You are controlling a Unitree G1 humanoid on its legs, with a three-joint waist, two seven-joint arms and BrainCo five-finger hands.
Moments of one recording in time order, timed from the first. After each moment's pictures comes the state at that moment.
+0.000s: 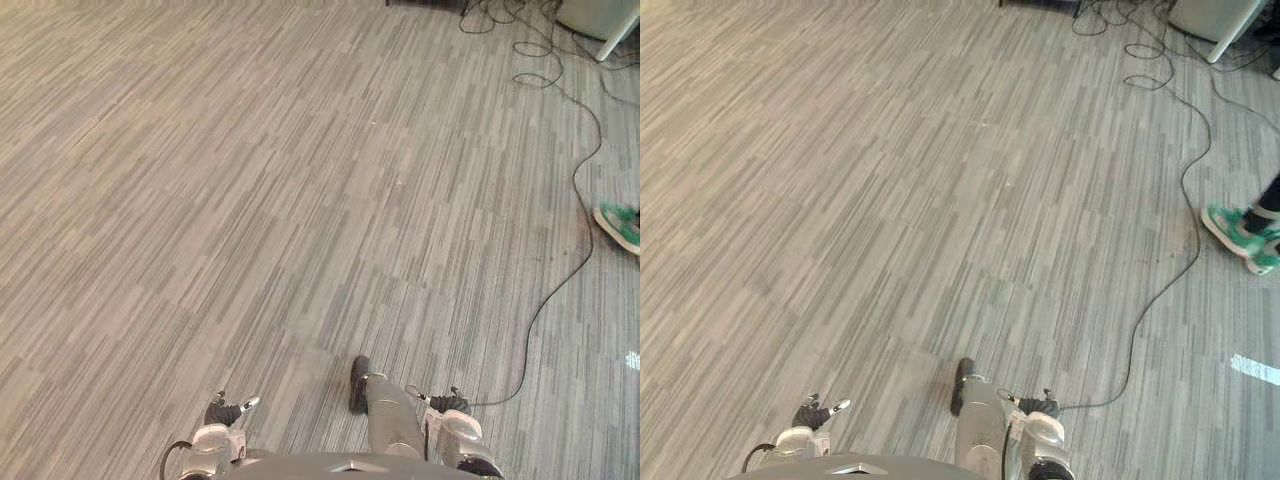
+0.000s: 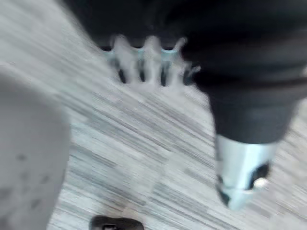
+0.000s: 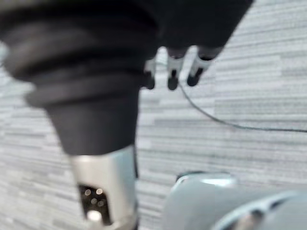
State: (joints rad) left arm 0.06 -0.04 0.19 0.99 0.05 -0.02 0.18; right arm 0.02 -0.09 -0.33 0.91 0.03 0.00 -0.24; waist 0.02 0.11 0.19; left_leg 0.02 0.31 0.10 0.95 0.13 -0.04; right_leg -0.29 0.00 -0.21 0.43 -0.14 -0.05
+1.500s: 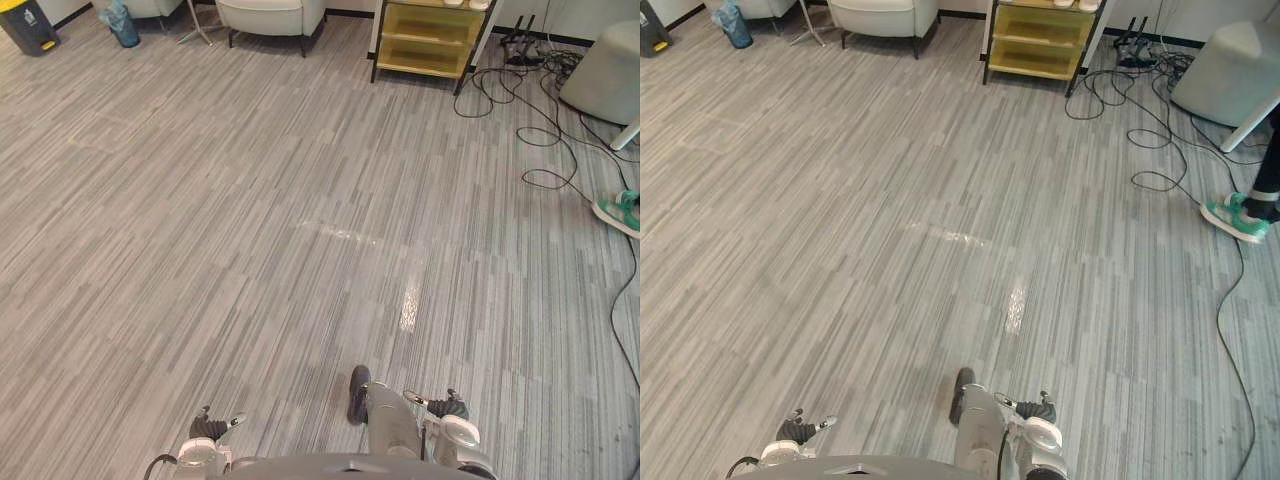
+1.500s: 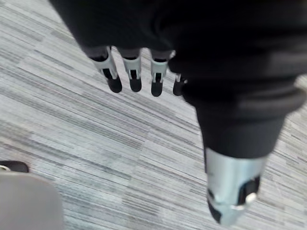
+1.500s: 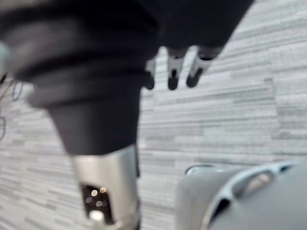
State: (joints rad) left arm 0.11 0.03 0.15 0.91 0.16 -0.02 0.16; right arm 0.02 -0.04 -0.32 0.93 0.00 0.01 -0.23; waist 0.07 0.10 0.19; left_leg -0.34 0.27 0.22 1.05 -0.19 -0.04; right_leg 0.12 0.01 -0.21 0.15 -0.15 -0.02
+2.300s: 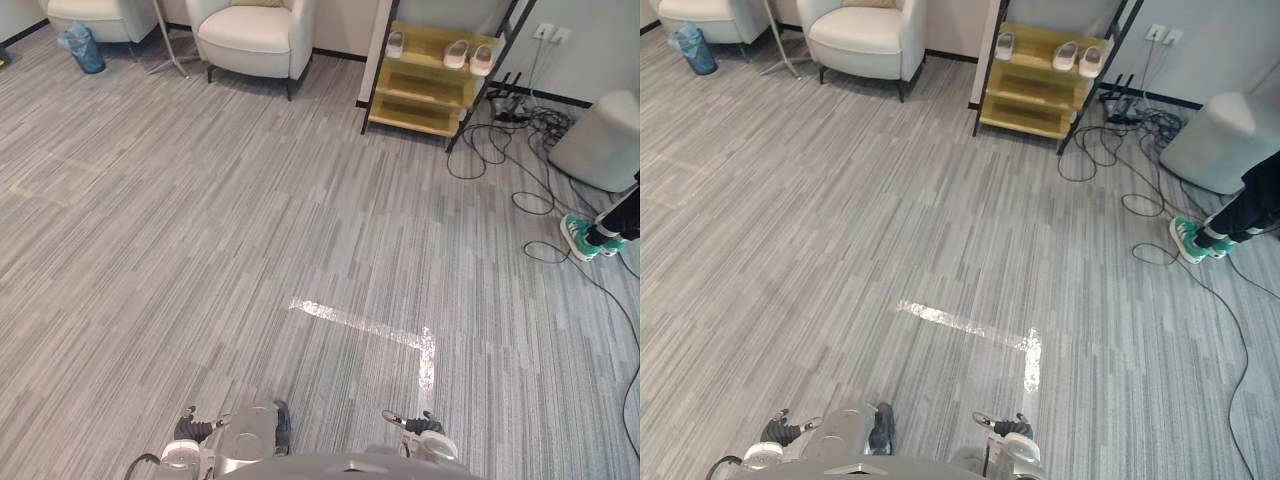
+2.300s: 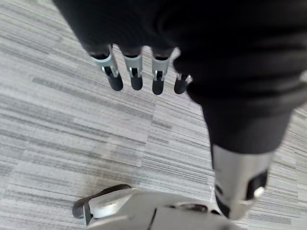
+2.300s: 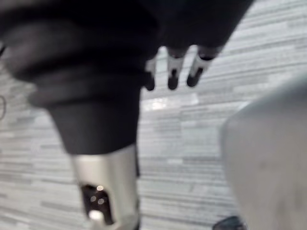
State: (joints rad) left arm 0.11 0.10 0.13 0.99 0.14 0.00 0.17; right arm 0.06 0.01 -0.39 0.96 0.01 0.00 -0.23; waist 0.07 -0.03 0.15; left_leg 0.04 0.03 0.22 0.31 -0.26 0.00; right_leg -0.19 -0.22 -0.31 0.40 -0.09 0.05
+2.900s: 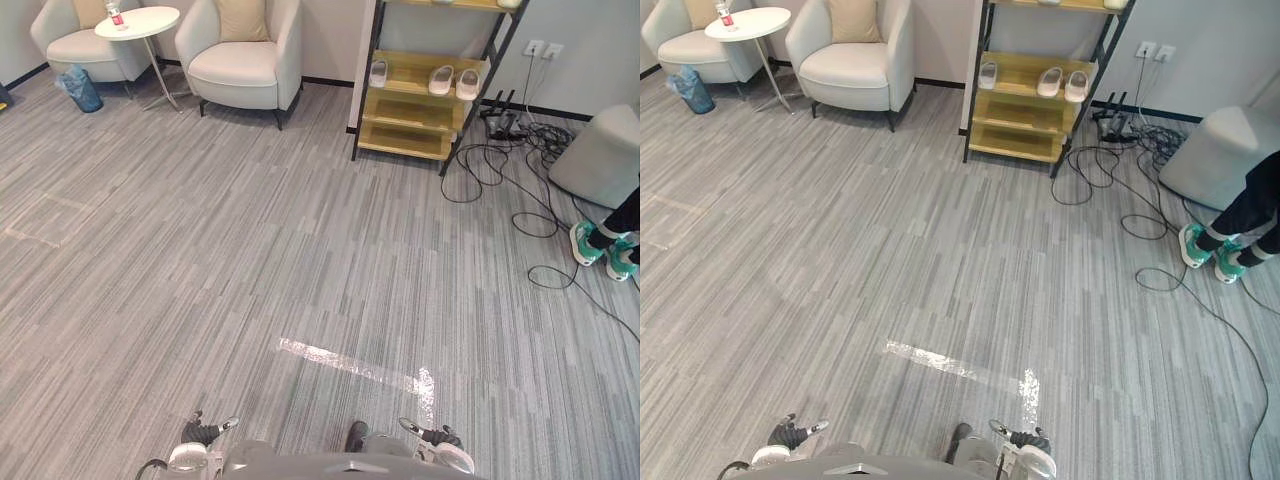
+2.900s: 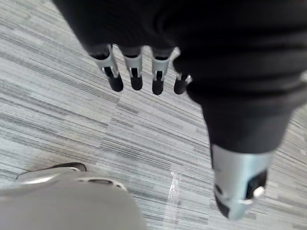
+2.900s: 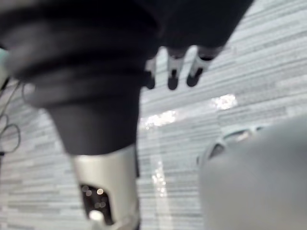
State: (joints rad) left arm 0.11 0.07 0.15 1.00 0.14 -0.01 0.17; right arm 0.09 -0.01 -0.38 0.96 0.03 0.01 -0.23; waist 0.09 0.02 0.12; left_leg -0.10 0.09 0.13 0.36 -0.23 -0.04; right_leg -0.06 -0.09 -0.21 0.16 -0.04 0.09
